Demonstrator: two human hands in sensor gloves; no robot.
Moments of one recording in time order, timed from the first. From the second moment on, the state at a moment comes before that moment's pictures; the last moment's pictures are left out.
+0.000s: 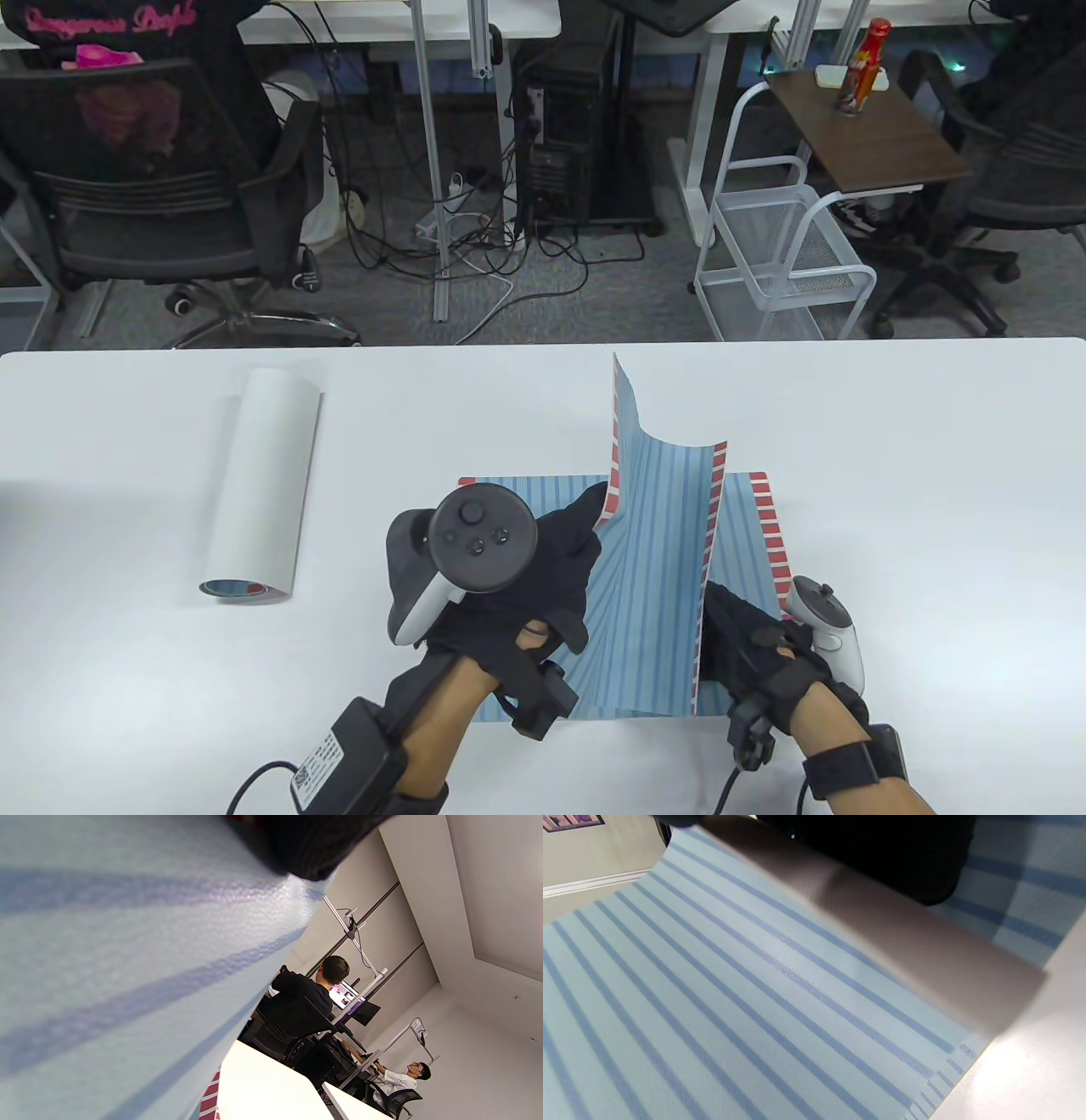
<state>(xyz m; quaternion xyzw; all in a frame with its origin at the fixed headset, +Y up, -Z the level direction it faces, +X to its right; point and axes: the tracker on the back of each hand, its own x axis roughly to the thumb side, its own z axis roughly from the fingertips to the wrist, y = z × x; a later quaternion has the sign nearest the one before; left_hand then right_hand) -0.069 -0.528 -0.248 -0.02 -0.19 0.36 0.91 0.224 -0.802 -0.270 -0.06 0.32 0.61 0.72</state>
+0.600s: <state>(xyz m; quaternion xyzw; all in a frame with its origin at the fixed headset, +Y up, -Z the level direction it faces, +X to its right) -0.083 -0.539 -0.245 -0.01 -0.18 0.41 0.90 0.256 -0.786 -0.276 -0.14 0.21 0.74 0.62</state>
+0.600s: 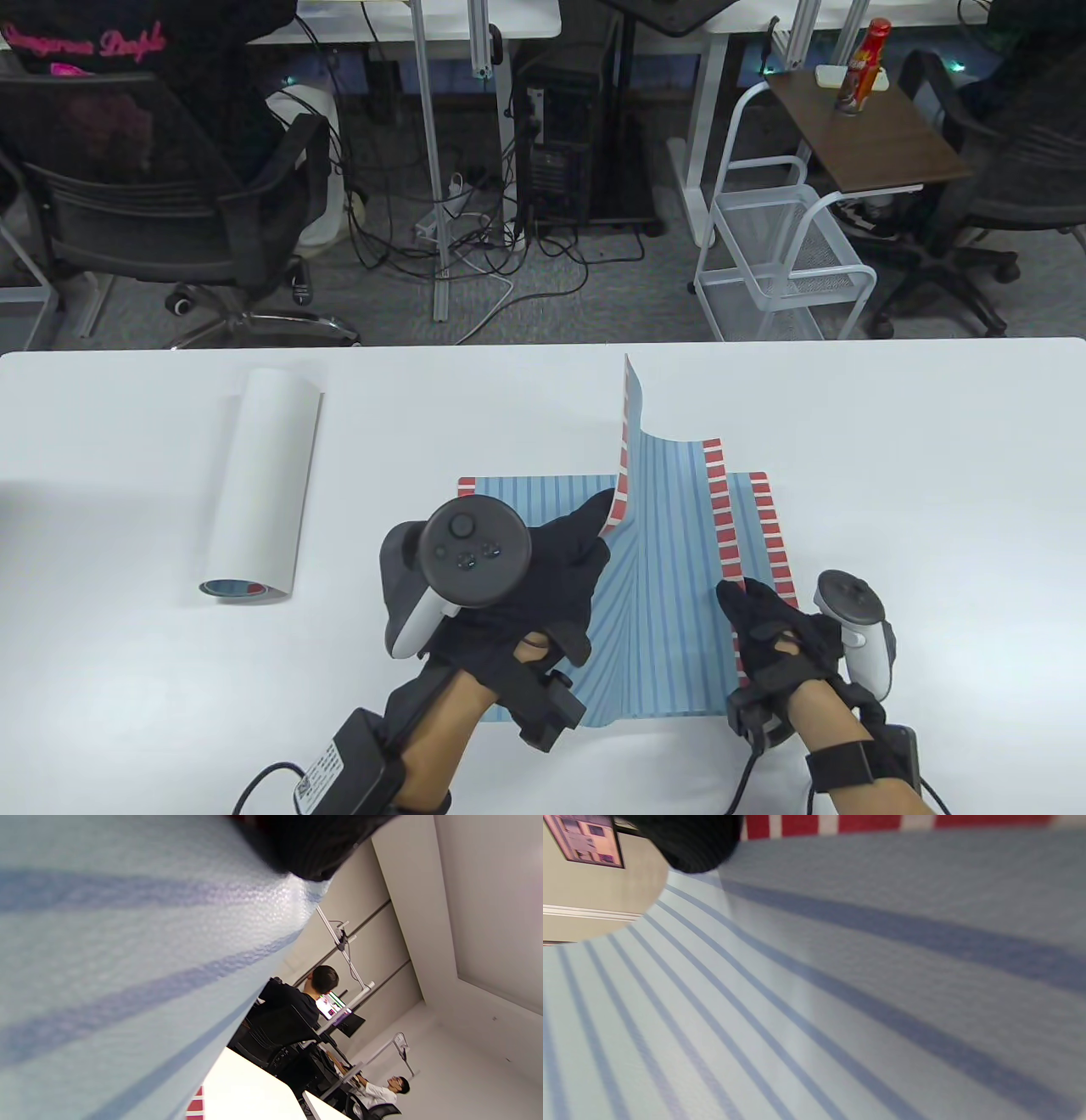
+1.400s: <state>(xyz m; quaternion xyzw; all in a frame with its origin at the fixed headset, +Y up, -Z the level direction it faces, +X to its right) -0.162 -0.701 -0.310 -0.04 0.14 0.17 0.97 0.289 -0.736 -0.283 -0.22 0.07 0.91 0.34</state>
